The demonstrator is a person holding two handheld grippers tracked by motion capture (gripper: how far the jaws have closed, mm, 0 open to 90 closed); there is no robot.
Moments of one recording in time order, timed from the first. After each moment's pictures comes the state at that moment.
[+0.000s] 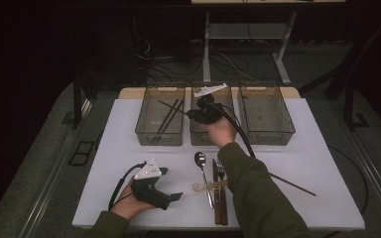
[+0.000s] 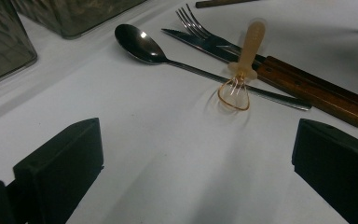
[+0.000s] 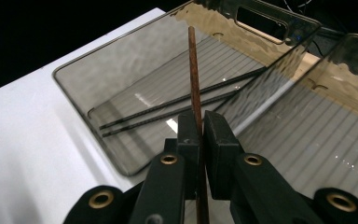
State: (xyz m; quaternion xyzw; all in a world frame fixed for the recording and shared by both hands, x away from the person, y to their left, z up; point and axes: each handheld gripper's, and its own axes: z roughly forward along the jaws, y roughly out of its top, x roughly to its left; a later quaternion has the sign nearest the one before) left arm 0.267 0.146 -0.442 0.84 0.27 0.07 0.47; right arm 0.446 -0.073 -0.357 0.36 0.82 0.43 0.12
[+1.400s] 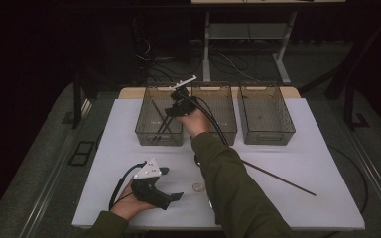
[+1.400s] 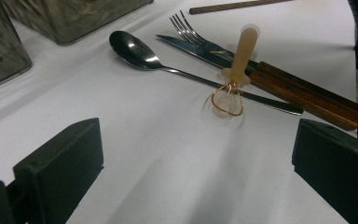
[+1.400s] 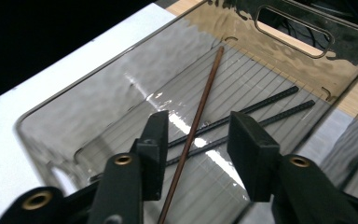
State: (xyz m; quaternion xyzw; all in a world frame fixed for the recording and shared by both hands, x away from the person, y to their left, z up) left arm 0.268 0.146 -0.440 0.84 0.25 0.07 0.47; right arm 0.483 -0.009 -0.364 0.38 0.83 0.39 0.11
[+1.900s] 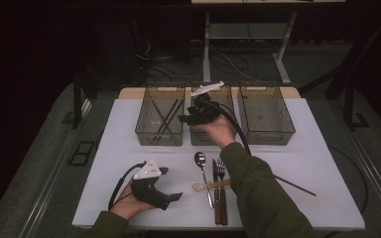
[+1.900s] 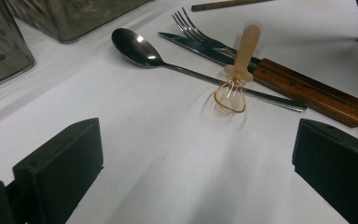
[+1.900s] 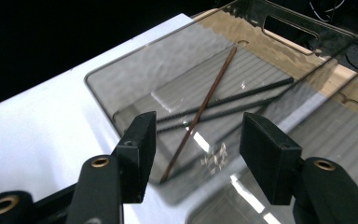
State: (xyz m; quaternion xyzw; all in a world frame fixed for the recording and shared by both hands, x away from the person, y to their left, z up) left arm 0.268 0.147 -0.440 0.84 0.25 0.07 0.47; right arm 0.440 -0.075 -0.350 0.33 0.83 0.45 0.09
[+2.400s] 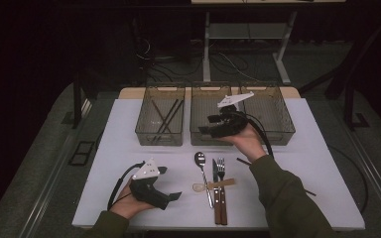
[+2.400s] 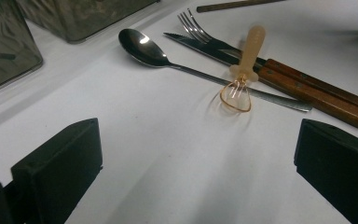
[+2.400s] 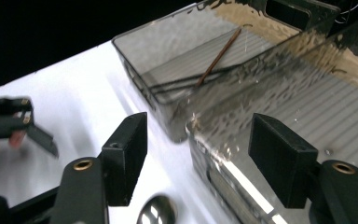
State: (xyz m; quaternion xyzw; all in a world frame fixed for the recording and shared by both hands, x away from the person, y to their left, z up) left arm 0.268 0.150 -0.441 0.84 0.26 0.07 0.47; right arm 0.404 -0.143 -0.357 0.30 0.83 0.47 0.07
